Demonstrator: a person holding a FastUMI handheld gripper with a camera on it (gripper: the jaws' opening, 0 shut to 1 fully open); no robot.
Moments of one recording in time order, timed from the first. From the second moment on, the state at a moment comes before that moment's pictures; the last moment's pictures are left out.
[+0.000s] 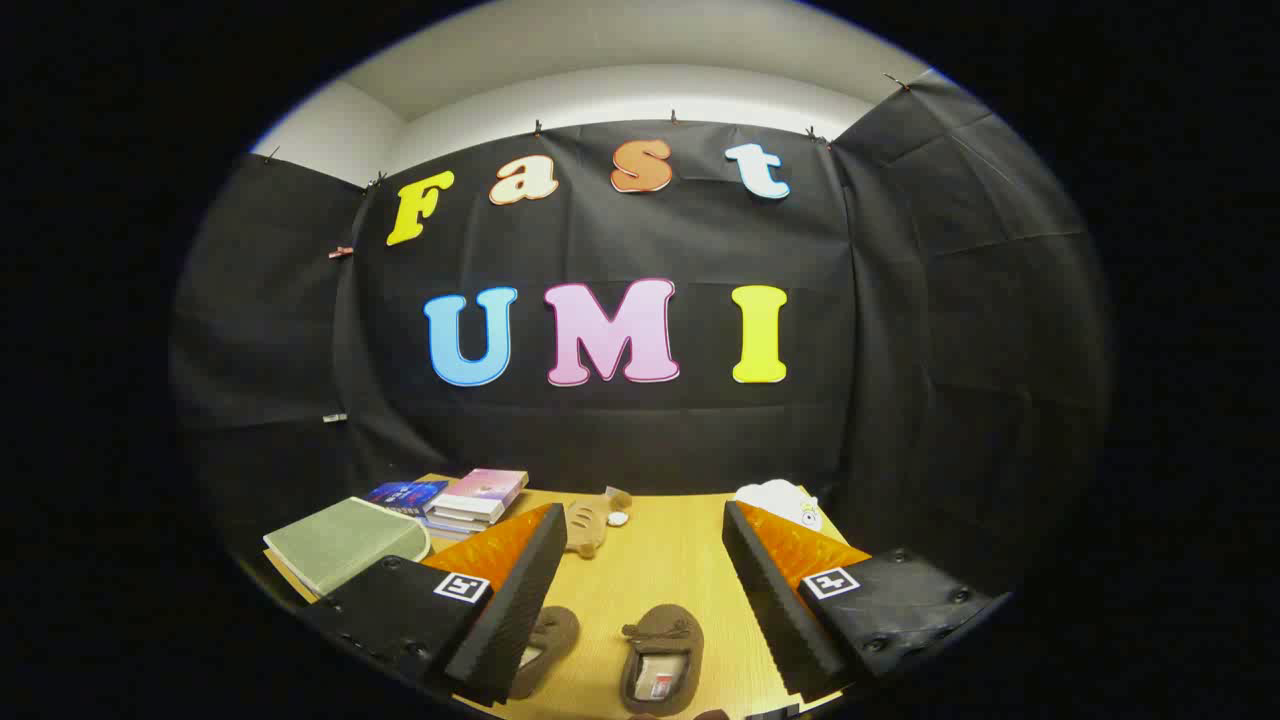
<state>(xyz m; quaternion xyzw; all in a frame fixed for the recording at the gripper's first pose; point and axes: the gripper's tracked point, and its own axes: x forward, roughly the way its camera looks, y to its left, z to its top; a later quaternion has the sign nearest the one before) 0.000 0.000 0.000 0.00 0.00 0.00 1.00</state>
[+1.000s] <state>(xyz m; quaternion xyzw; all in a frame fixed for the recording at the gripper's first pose) 0.032 0.059 -0.012 -0.03 0.02 -0.01 1.00</state>
